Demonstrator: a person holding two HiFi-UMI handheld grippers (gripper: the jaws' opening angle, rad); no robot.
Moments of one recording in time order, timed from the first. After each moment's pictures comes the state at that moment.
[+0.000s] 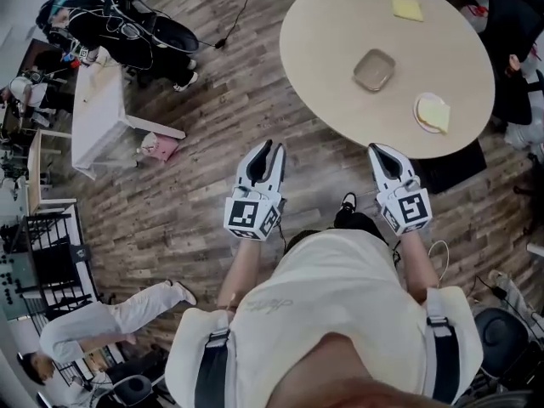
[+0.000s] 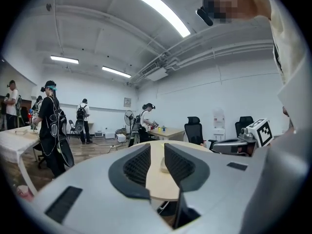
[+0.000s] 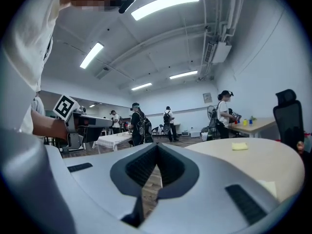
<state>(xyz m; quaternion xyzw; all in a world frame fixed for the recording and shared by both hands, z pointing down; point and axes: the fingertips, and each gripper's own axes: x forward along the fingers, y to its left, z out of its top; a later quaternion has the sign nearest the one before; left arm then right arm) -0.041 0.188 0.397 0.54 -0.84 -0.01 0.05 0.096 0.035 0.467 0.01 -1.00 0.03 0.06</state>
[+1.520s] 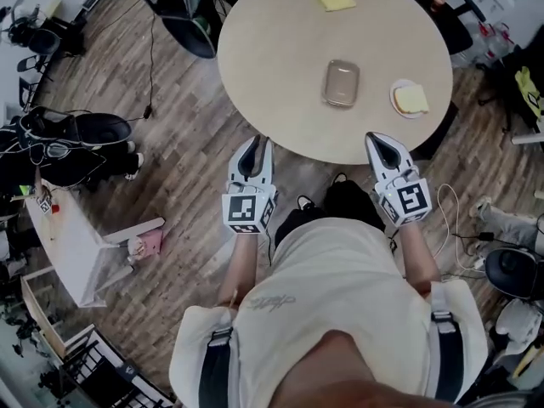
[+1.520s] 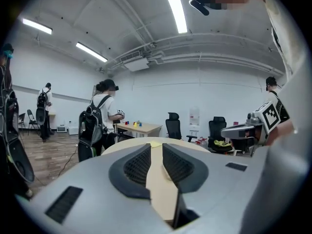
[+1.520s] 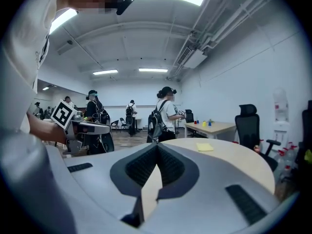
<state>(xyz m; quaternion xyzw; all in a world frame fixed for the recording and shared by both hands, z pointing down) -0.247 0.044 0.441 0.70 -0.71 -0.01 0.08 -0.034 -0.036 0.461 0.26 -0.96 0.02 0.11</state>
